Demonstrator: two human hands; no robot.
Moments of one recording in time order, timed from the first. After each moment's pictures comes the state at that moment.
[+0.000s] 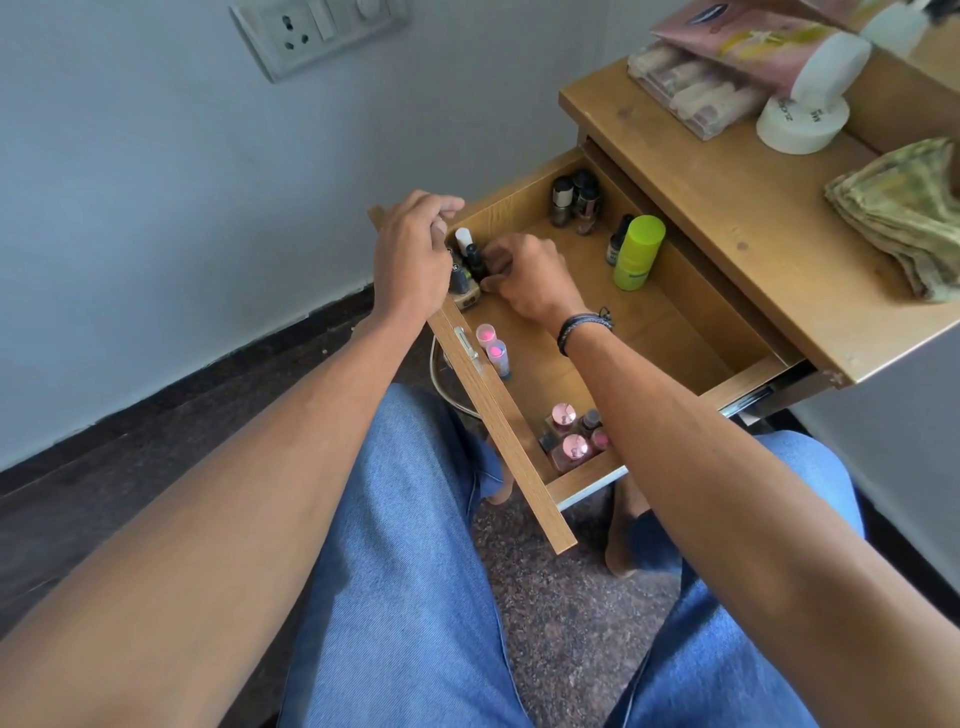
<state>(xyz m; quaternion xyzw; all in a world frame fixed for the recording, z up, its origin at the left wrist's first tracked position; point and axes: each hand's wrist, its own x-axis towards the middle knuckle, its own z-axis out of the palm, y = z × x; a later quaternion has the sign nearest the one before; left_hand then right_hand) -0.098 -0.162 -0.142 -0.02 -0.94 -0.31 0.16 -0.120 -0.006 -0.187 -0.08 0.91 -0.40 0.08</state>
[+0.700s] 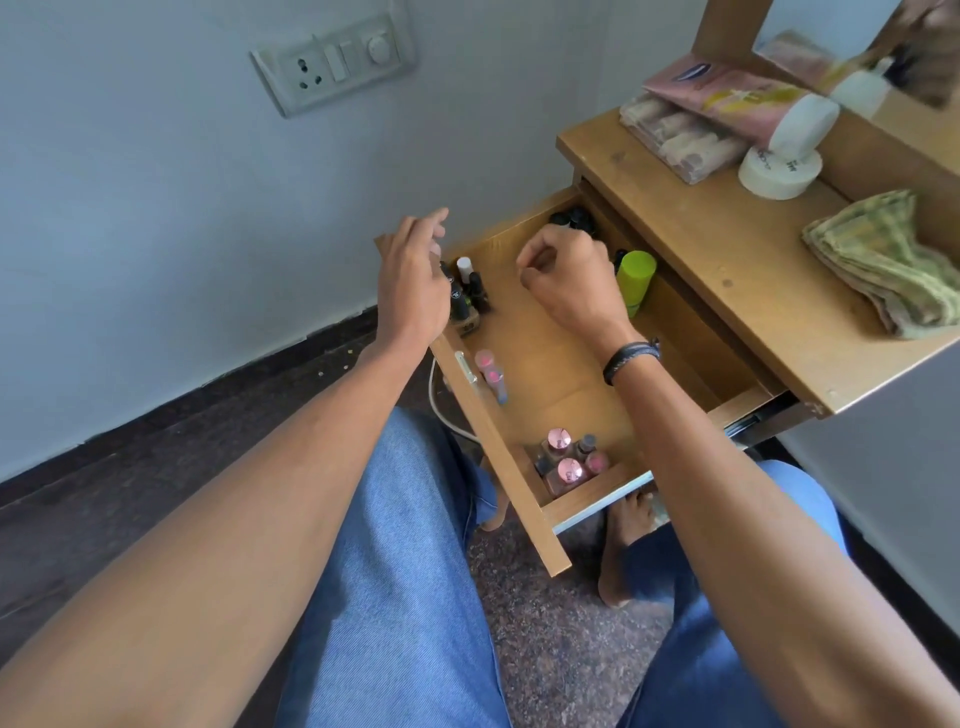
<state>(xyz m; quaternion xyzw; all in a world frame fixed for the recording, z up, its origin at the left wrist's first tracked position) -0.099 -0.168 -0.153 0.00 -0.93 -0.32 0.21 -0.097 0.023 -0.130 -0.05 0.90 -0.43 -0.04</state>
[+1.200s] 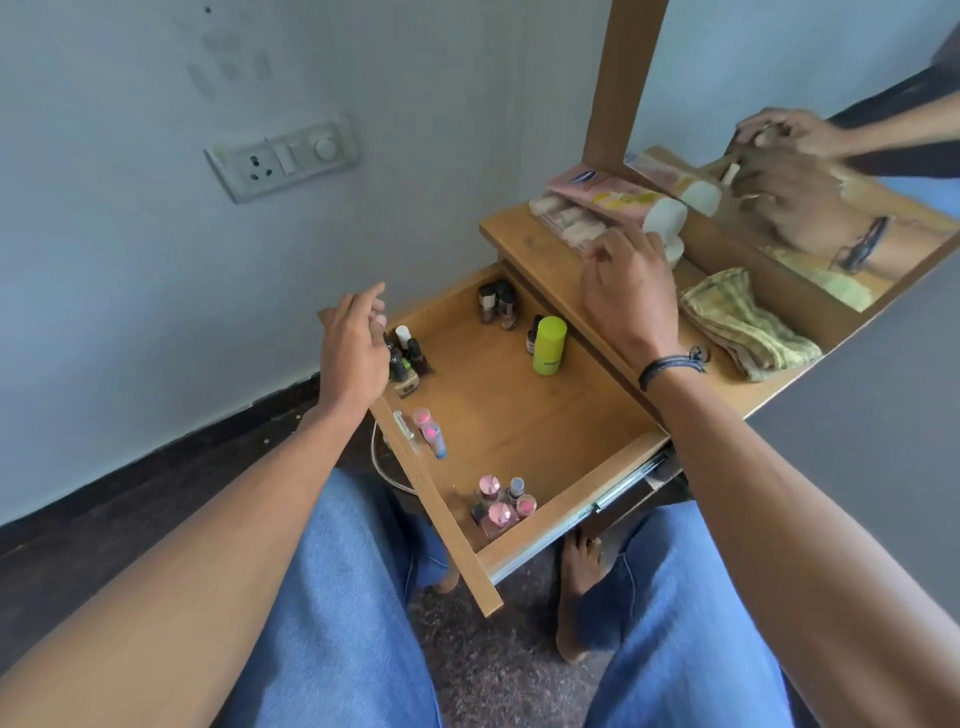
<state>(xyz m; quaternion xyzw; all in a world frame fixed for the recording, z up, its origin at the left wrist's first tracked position) -0.094 -0.163 -0.144 0.00 -0.93 -0.33 0.18 -0.111 0.144 -0.090 -0.02 0.94 -0.23 -0.26</state>
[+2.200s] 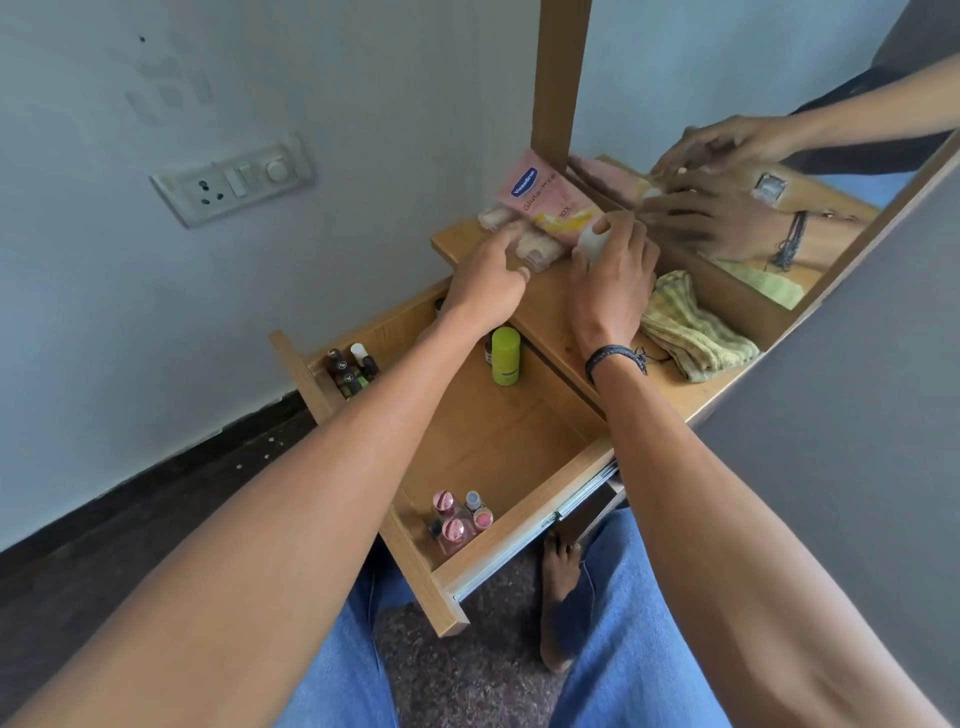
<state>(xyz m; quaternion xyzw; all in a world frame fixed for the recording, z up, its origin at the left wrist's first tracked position) -0.139 0.026 -0.057 -0.10 -0.88 -0.46 -0.02 -0.123 0.164 -0.087 0.16 0.88 -0.30 -0.32</state>
